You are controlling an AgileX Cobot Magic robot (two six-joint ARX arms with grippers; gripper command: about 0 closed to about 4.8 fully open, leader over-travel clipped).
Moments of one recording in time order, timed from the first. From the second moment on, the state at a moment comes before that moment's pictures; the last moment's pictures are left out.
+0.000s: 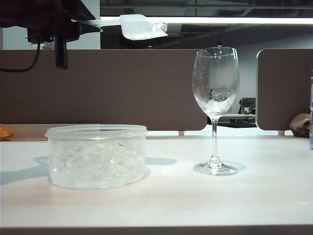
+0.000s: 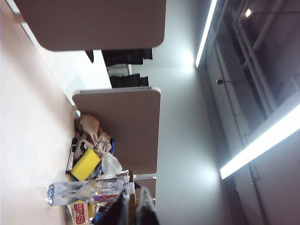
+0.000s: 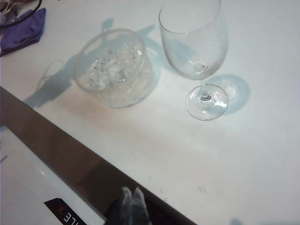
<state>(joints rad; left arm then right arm) -0.32 1.36 0.71 0.79 0.30 -1.50 0.13 0.63 1.02 -1.09 -0.58 -0.07</state>
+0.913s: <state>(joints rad) -0.45 1.36 0.86 0.64 0.16 -1.44 0.13 0.63 1.02 -1.09 -0.58 -0.07</state>
